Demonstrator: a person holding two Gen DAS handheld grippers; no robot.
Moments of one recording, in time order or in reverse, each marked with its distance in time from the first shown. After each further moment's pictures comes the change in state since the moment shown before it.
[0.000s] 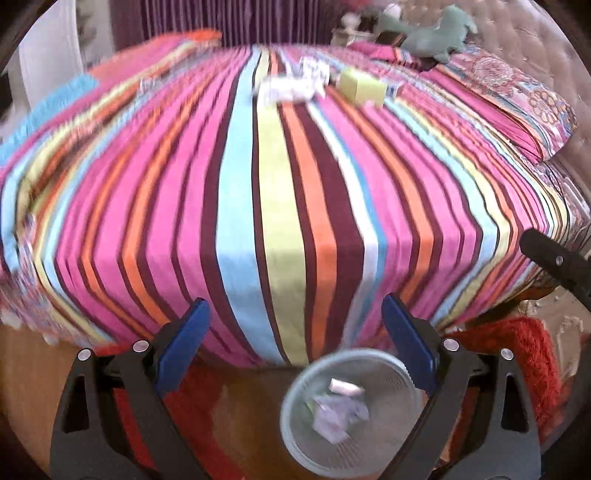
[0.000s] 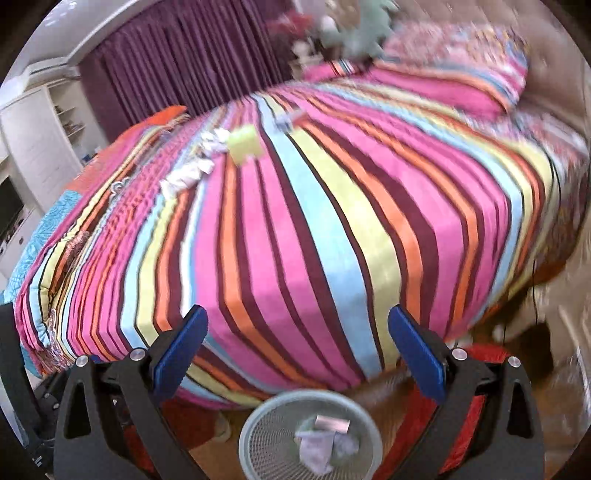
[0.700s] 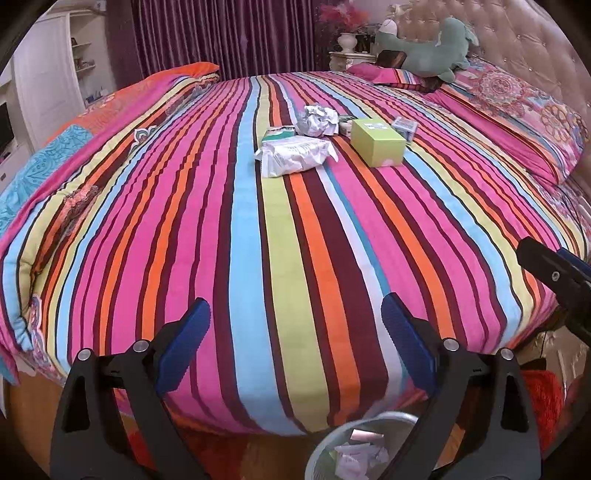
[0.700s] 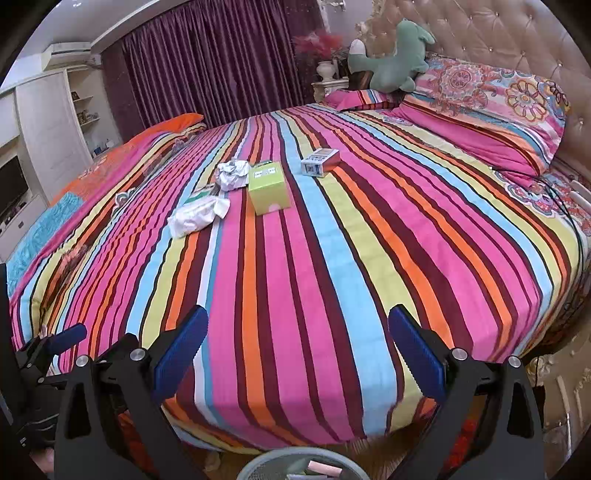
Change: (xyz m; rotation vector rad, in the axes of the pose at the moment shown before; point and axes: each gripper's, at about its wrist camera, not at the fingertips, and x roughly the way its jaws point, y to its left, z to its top) left arm 0.026 0.007 0.092 0.035 -0.078 0.036; right arm 0.031 0.031 0.066 -0.087 -0.065 0.005
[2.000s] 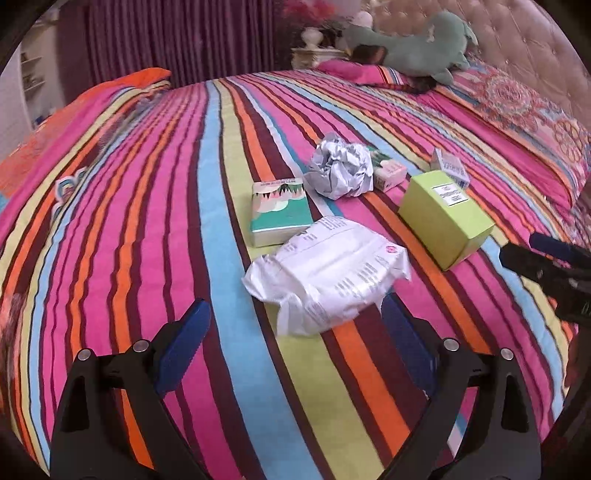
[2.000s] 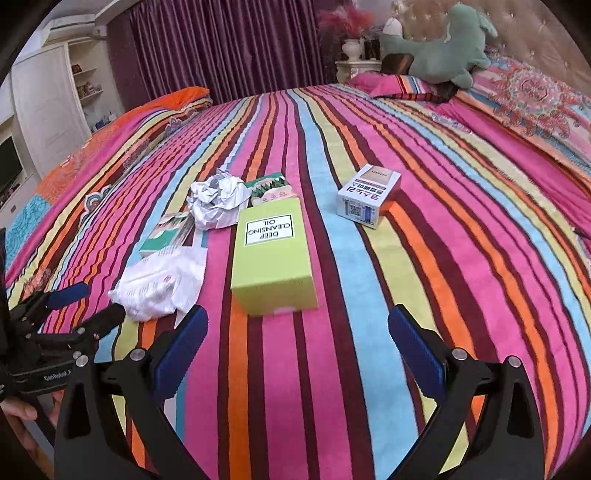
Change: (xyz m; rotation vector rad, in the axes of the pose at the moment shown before) left arm 0.165 0.048 0.156 0.122 0.014 -0.161; right arm 0.162 0.022 0.111 -0.082 0.113 0.035
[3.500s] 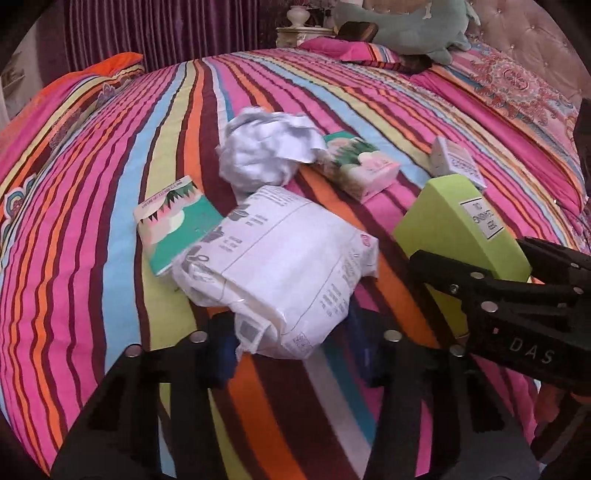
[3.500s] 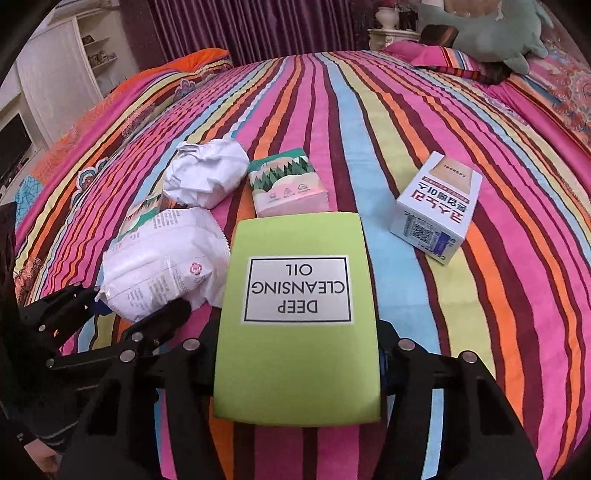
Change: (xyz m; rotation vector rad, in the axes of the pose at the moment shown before) left arm 0.074 -0.049 0.035 -0.022 0.060 -0.065; right arm 0.079 0.006 0.034 -0.080 0.138 0.077
